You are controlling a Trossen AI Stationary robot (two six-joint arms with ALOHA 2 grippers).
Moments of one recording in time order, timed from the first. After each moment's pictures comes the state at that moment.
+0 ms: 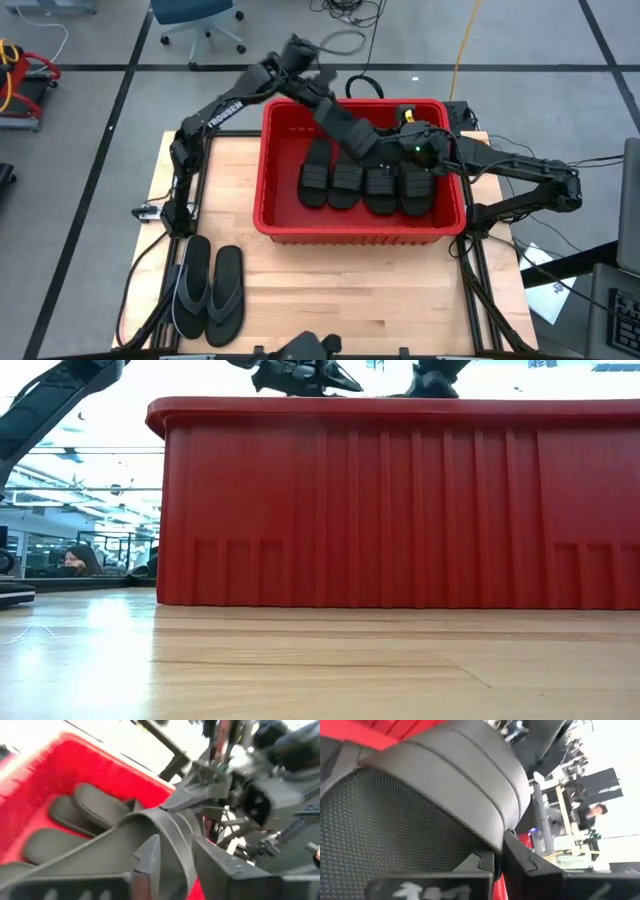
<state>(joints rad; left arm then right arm) 0.60 2.05 2.30 -0.77 0.82 -0.23 -0.23 1.22 1.24 -0.55 0.56 -0.74</state>
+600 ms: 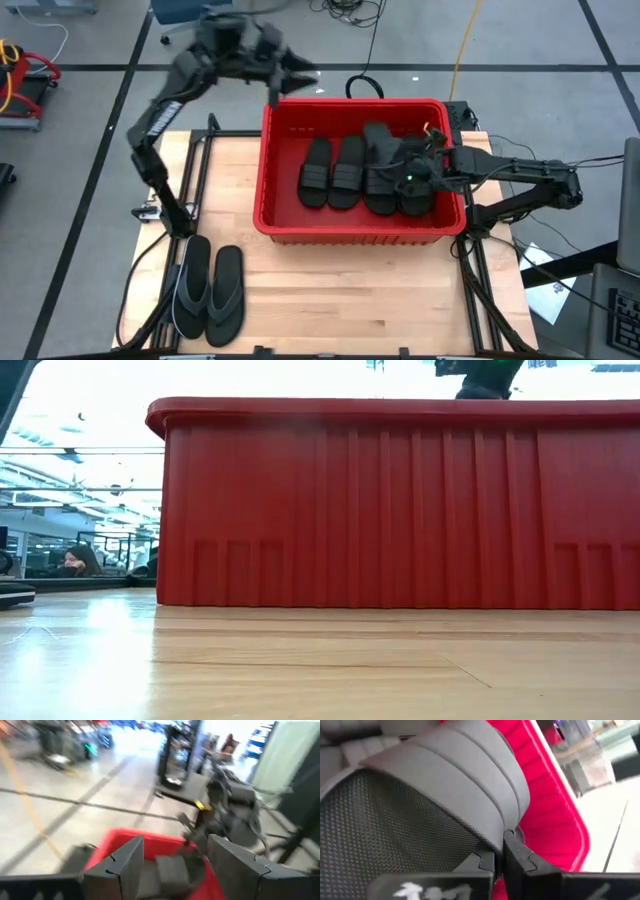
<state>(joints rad) 0.64 1.74 2.30 -0.74 0.63 -0.02 -0.11 1.22 1.24 -1.16 0.76 0.18</state>
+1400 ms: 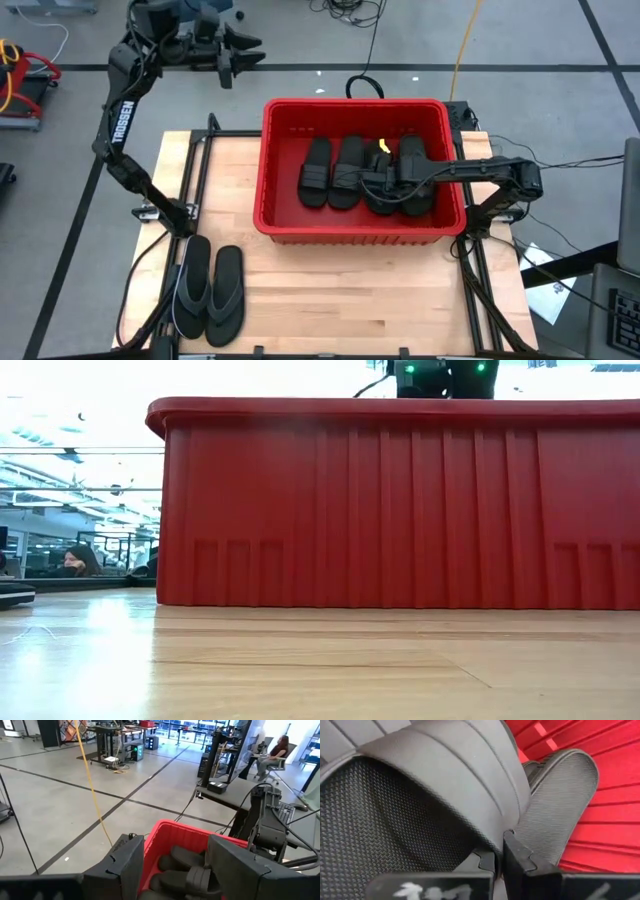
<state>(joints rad) 0.89 1.57 2.30 -0.93 0.62 0.02 -0.13 1.57 1.24 -1.31 0.62 0.74</state>
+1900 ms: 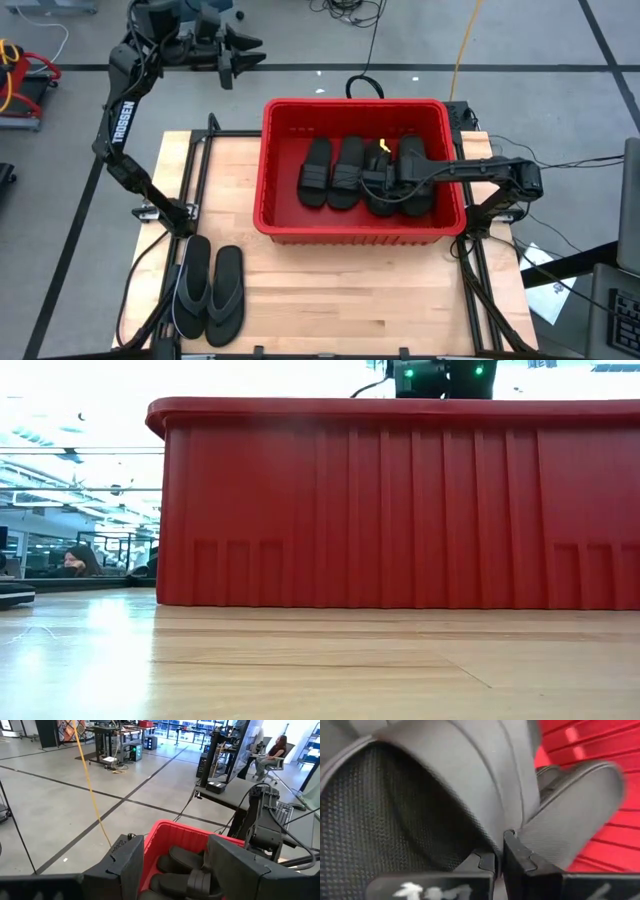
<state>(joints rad) 0.88 1.57 2.30 -0.93 0.62 0.02 -0.13 1.57 1.22 -1.24 0.50 0.54</state>
